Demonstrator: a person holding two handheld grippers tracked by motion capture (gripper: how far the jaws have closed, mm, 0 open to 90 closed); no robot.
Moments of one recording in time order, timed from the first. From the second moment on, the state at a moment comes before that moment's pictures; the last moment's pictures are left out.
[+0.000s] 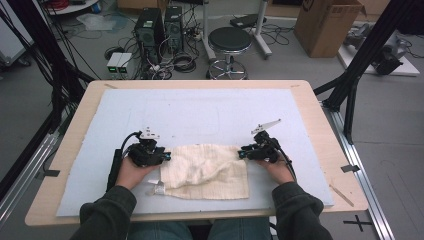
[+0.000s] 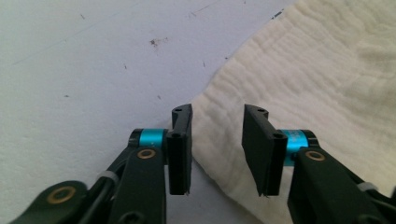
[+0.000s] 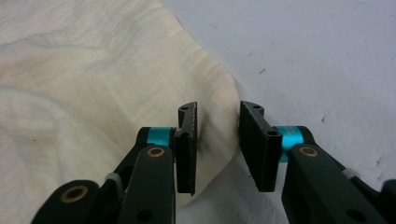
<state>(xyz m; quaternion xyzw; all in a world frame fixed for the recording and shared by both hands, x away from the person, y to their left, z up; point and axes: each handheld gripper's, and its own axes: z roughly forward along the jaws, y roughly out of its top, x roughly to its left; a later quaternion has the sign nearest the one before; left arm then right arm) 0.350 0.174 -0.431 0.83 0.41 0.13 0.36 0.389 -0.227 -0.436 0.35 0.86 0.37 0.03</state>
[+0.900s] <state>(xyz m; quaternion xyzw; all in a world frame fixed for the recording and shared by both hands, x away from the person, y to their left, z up) 0.419 0.177 -0.403 0.75 0.47 0.21 0.42 0.428 -0.218 -0.389 0.33 0.86 0.38 0.11</state>
